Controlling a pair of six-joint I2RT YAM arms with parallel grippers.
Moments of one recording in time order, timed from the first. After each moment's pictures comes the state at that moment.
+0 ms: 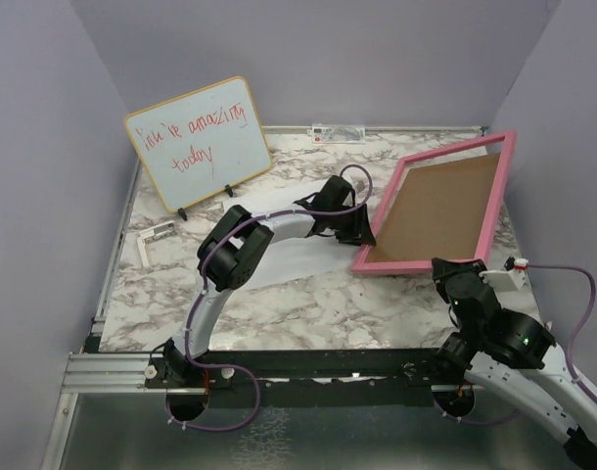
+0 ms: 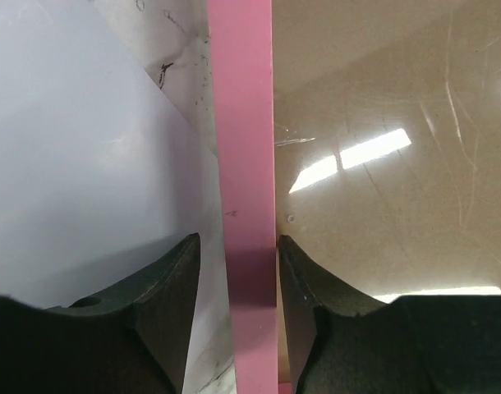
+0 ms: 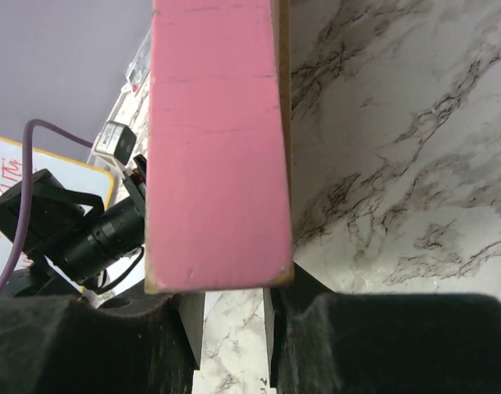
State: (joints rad) left arm -0.75 2.23 1.55 -0.04 0.47 -0.71; right arm 0.82 0.33 0.60 -0.89 0.89 1.34
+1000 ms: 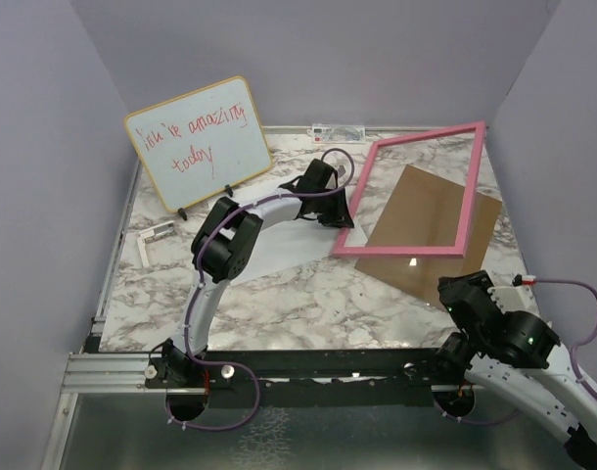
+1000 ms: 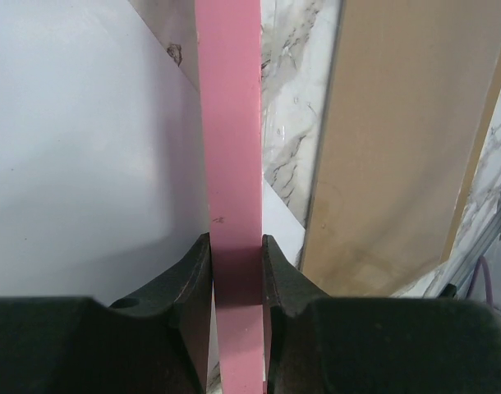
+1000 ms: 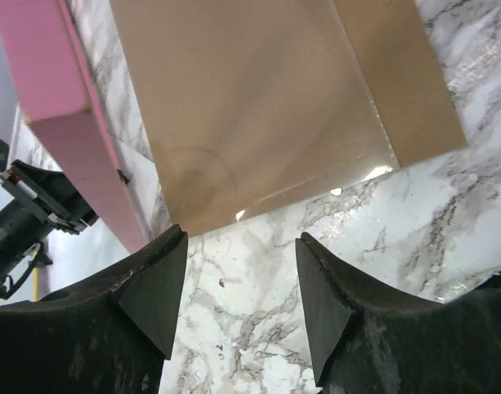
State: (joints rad) left arm -0.63 2.27 1.65 -0.19 0.46 -0.63; right arm 0.82 0.34 0.64 -1.28 0.82 1.69
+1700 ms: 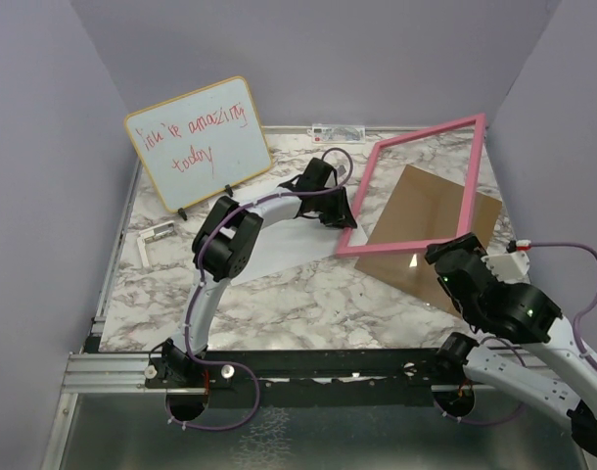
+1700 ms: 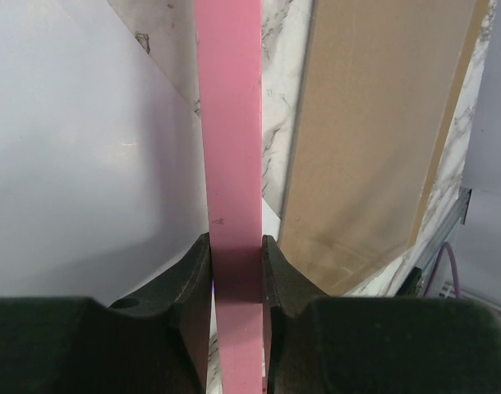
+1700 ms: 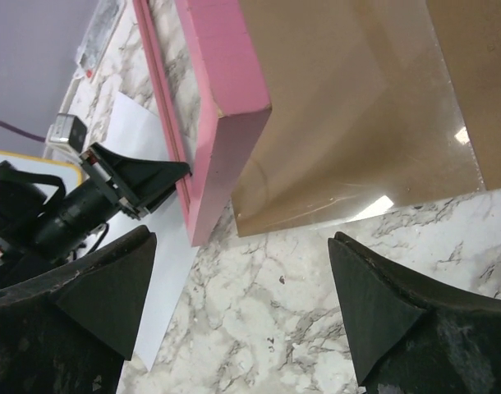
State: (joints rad) left arm -0.62 2.29 1.68 -0.18 0.54 -0.68; right arm 0.82 0.59 0.90 -1.18 0.83 1.54
